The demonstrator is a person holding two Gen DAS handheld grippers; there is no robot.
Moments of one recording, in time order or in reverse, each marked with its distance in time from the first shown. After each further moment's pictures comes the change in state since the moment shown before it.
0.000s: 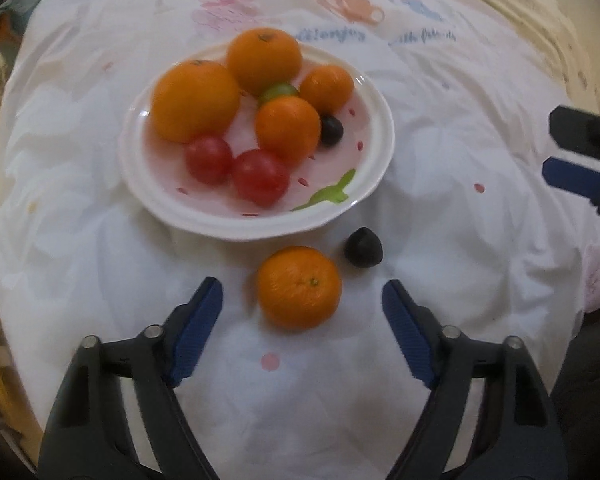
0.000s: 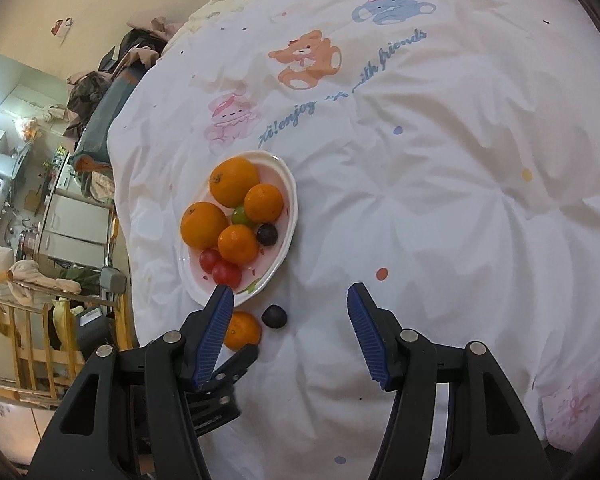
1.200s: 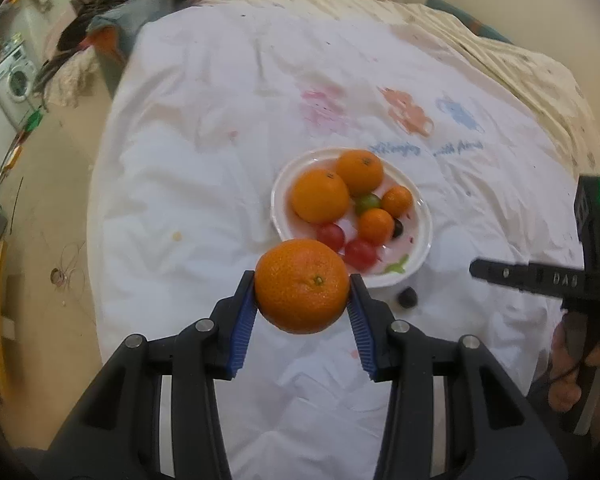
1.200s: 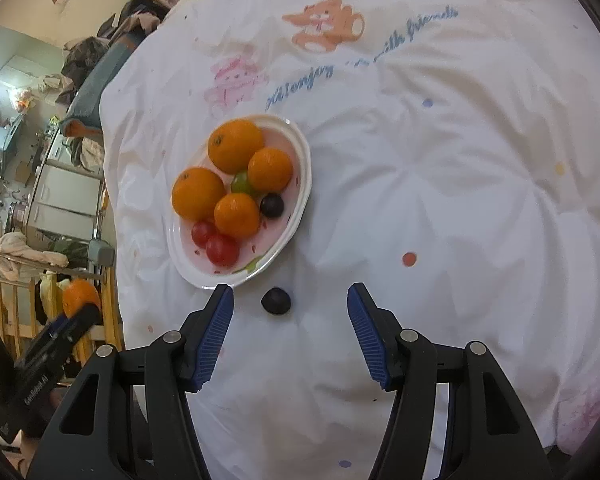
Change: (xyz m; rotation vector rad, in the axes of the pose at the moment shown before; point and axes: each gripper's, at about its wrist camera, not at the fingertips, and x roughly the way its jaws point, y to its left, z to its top) left arm -0.123 0.078 -0.005 -0.177 -0.226 0.073; right arm 0.041 0.020 -0.008 -0.066 0.108 -0.024
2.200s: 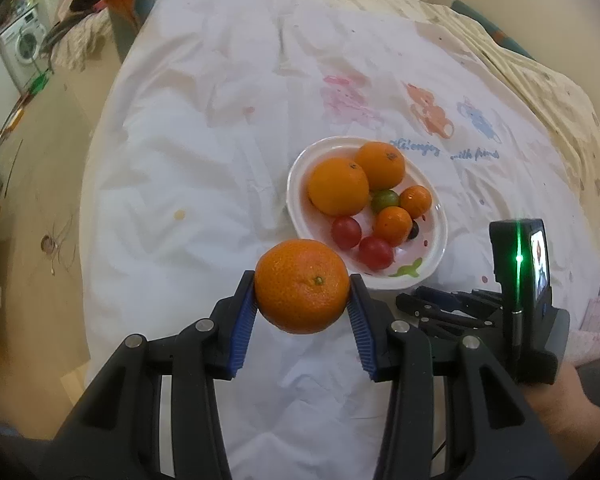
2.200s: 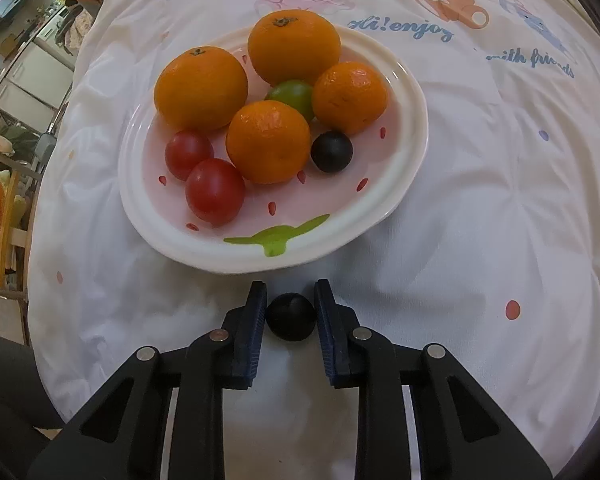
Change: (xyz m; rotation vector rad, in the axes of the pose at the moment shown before) left arm 0.019 0.013 0.002 -0.078 0.055 -0.016; right arm 0.091 0.053 -0.013 -0.356 0.117 -0.243
